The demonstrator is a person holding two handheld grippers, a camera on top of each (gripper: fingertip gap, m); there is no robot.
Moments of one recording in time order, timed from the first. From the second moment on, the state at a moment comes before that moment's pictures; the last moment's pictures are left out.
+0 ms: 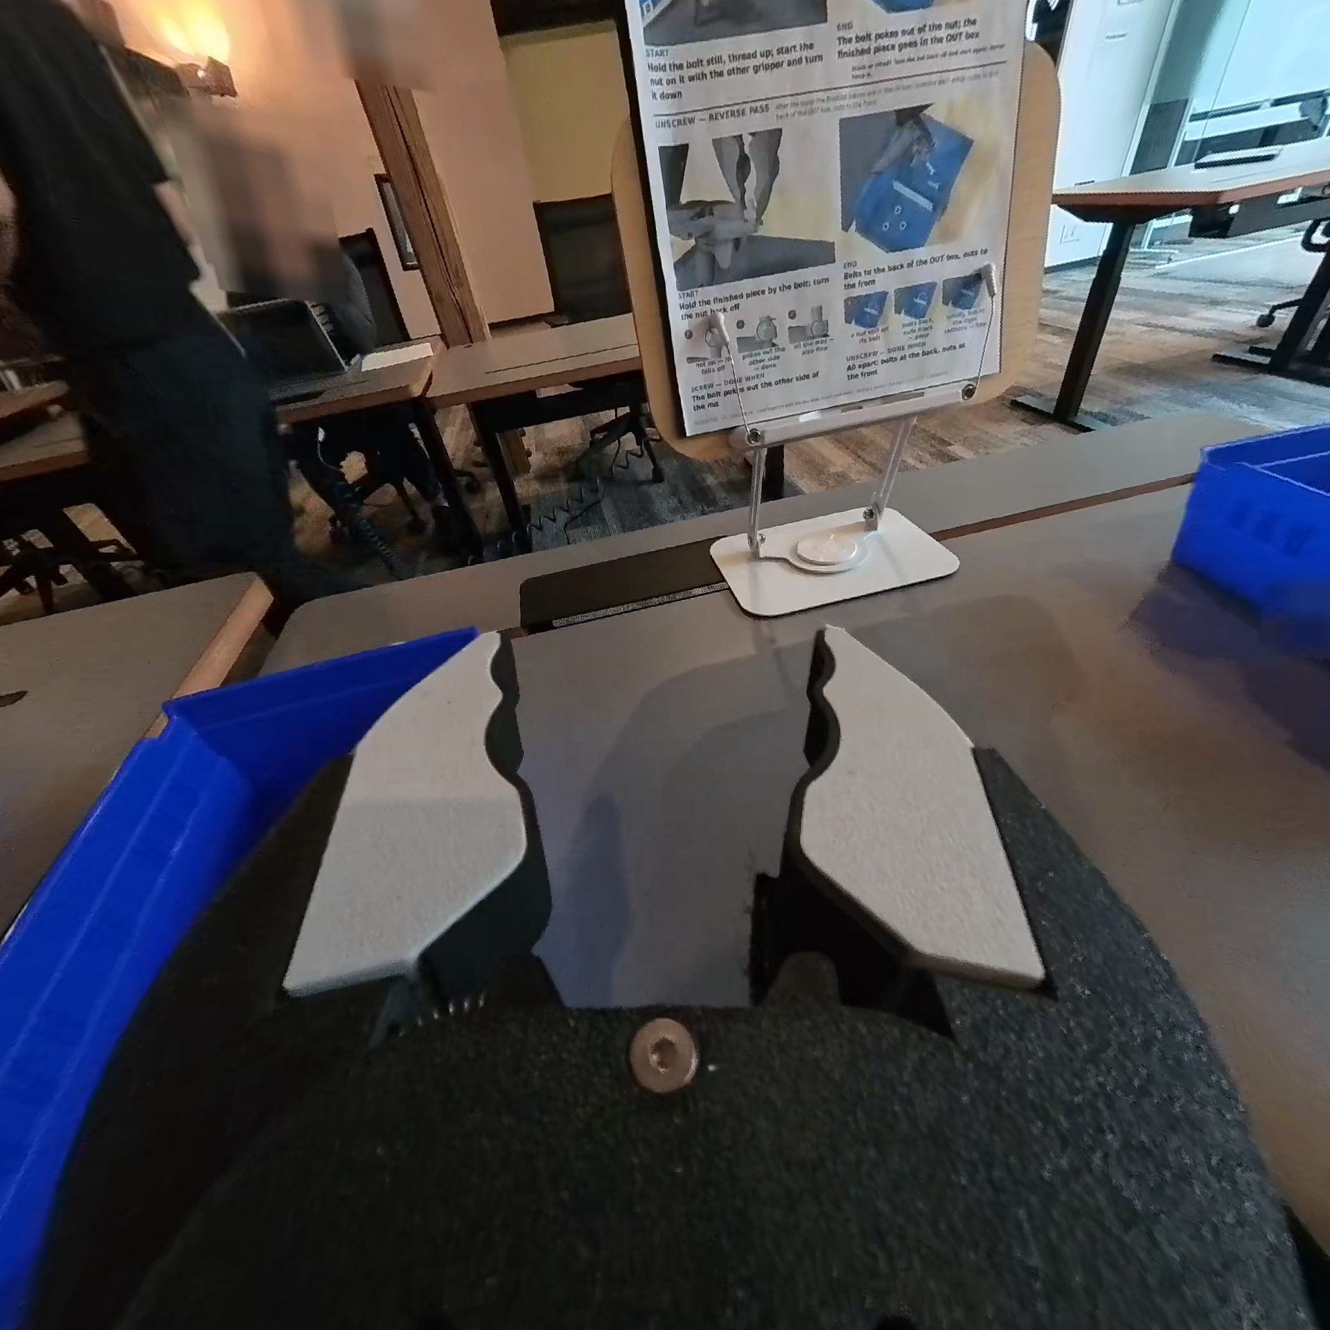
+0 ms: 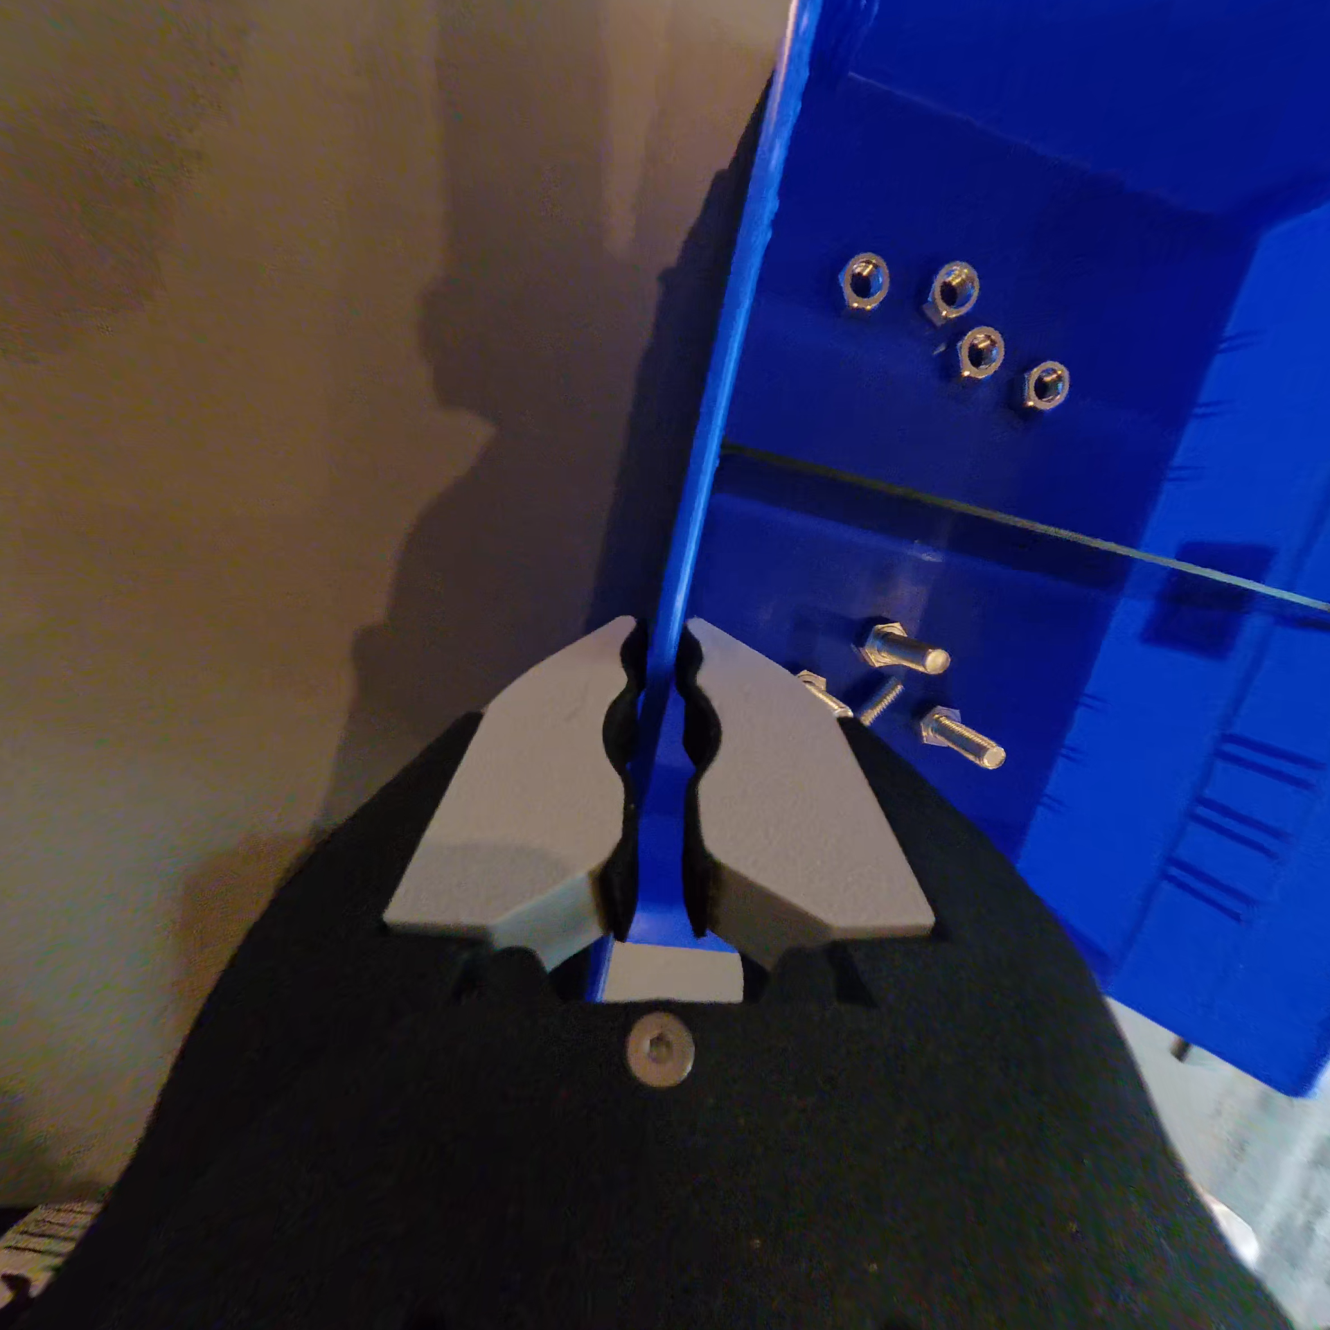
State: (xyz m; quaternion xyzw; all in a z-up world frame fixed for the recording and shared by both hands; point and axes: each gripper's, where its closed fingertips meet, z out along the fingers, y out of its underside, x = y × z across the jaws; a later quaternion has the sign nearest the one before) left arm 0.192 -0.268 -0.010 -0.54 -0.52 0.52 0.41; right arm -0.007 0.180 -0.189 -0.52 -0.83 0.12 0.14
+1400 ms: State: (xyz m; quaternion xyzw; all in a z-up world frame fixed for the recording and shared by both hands) left arm 0.223 -0.272 -0.019 -0.61 -0.49 0.51 0.35; right arm 0.020 -0.046 -0.186 -0.52 -0.82 0.22 0.08
